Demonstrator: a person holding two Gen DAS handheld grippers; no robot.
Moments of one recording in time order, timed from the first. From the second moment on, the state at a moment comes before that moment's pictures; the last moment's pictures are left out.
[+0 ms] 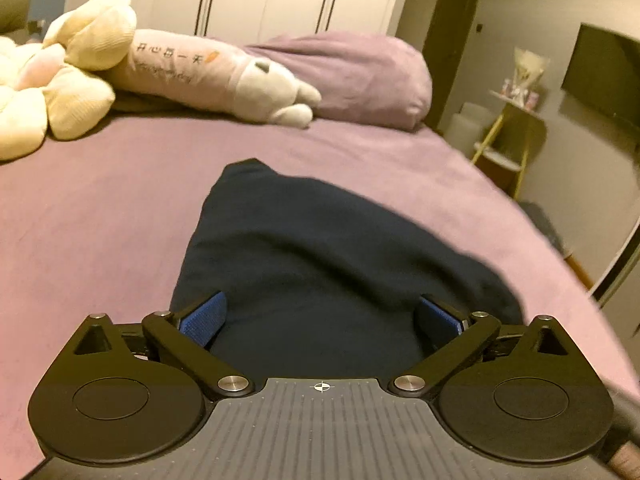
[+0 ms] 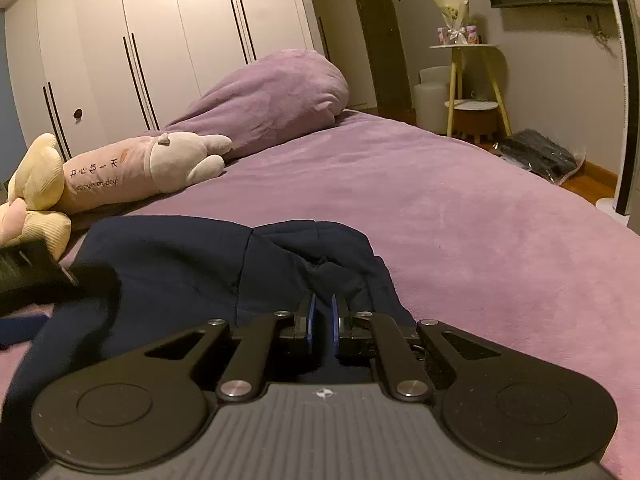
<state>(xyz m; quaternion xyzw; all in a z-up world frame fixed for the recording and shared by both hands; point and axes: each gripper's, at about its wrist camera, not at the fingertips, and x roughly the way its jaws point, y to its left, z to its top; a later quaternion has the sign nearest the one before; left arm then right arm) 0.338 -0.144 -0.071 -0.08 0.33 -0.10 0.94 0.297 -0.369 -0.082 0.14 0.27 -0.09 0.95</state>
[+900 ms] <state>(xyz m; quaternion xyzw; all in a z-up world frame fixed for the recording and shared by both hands) 0.313 -0.100 -0.064 -0.11 0.37 -0.12 0.92 0.272 -0.368 -0.071 0.14 0.26 -0.06 0.96</state>
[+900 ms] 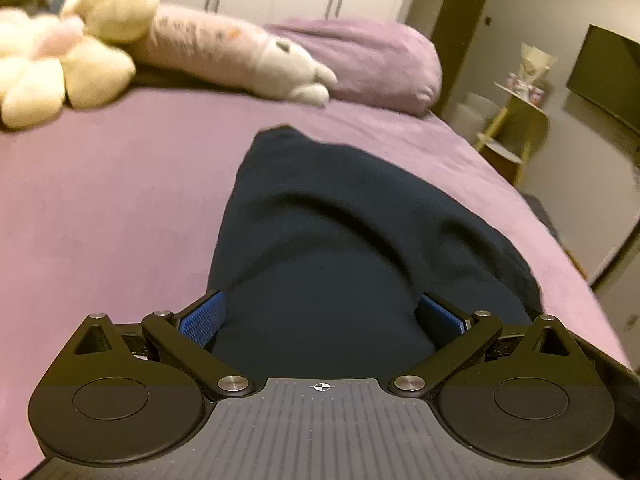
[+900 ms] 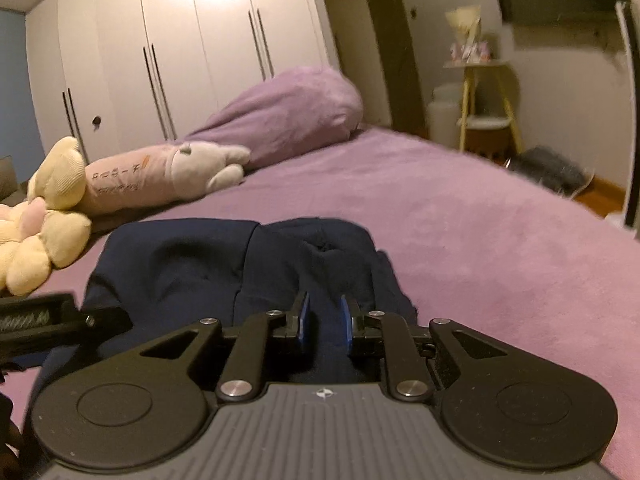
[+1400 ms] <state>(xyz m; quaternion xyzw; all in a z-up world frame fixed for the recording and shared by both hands) 0.314 0.011 -0.105 -0.33 0.47 -0.24 0.78 0.236 -0.497 -0.093 0.43 0.39 0.10 0.81</state>
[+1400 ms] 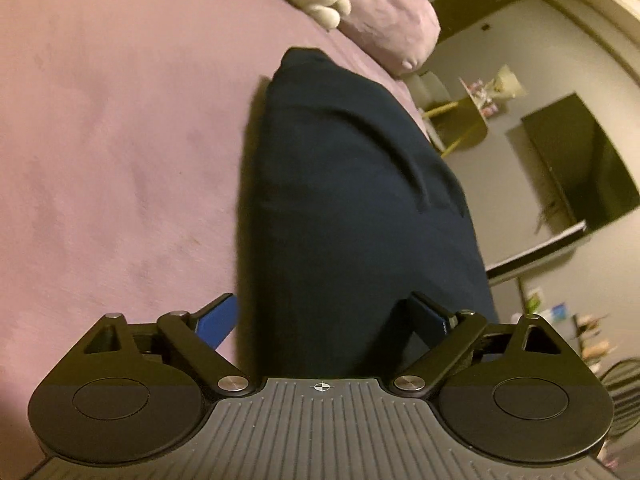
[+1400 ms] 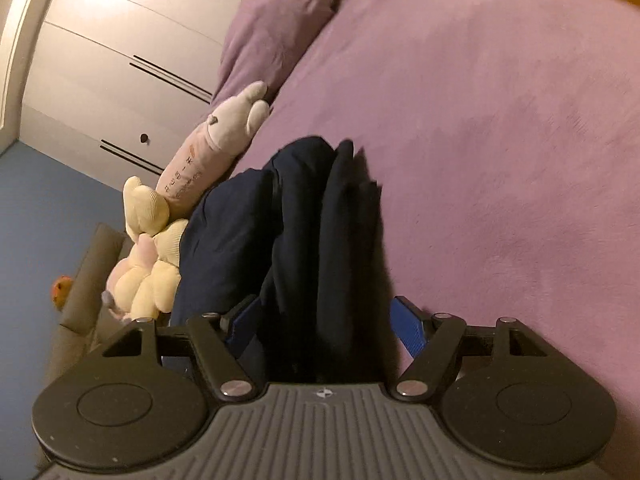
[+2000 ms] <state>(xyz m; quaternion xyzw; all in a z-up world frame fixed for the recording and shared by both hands) 0.343 -0.002 -0.114 -0.35 0.48 -0.27 0.76 0.276 -0.474 -0.119 0.44 0.42 0.15 0.78</state>
